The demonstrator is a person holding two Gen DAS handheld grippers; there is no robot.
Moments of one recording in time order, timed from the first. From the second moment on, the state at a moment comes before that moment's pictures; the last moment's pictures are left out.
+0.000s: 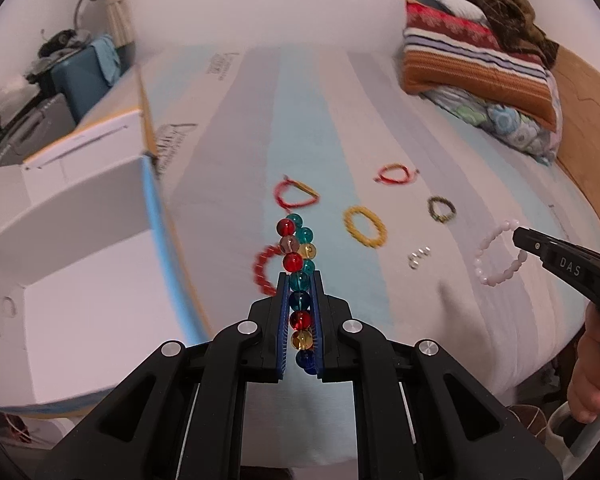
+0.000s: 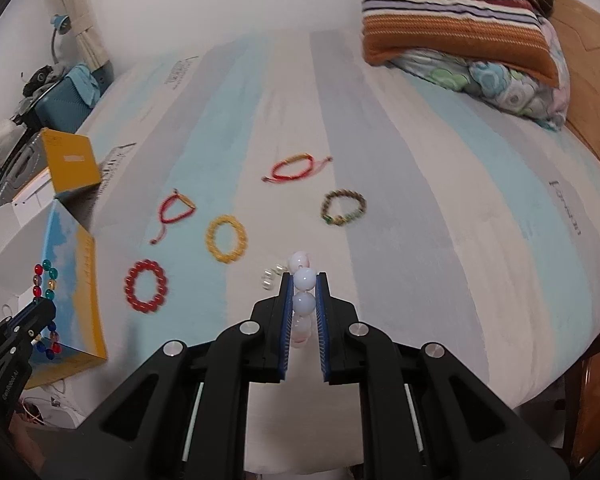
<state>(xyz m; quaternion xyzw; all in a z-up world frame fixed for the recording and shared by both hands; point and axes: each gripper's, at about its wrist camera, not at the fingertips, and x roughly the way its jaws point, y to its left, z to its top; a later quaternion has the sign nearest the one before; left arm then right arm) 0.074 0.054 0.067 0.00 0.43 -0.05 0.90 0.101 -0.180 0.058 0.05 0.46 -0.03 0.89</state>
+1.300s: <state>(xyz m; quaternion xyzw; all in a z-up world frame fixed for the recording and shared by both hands) 0.044 0.301 0.095 -0.06 0.43 0.12 0.89 0.112 0.103 0.129 -0.04 0.41 0.13 0.90</state>
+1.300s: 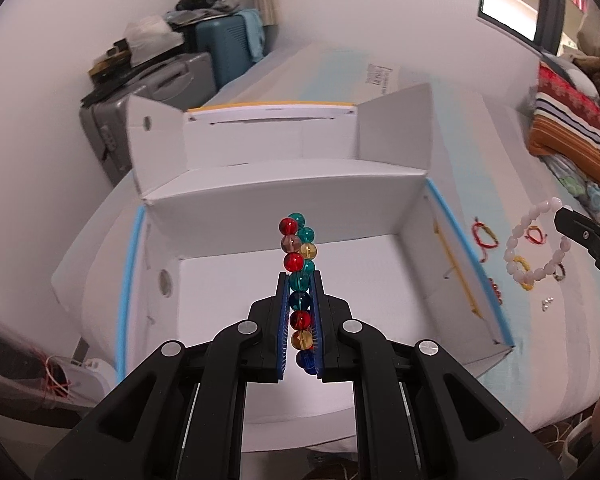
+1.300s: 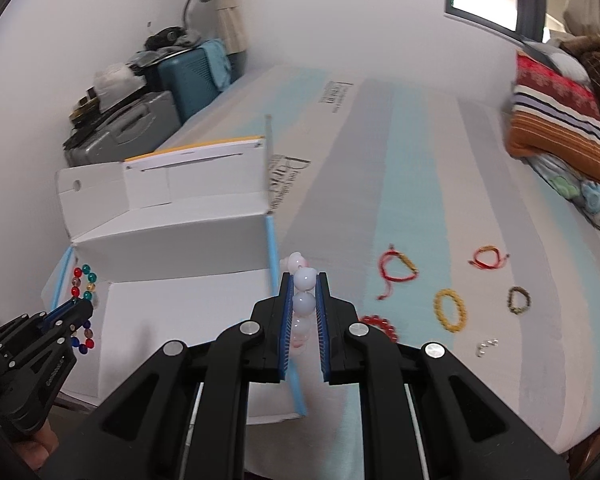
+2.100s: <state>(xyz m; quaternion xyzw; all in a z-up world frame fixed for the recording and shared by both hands) 0.054 0.360 0.018 -0.09 0.51 0.14 0.84 0.122 0.189 0.030 -0.09 0.49 0.17 0.85</state>
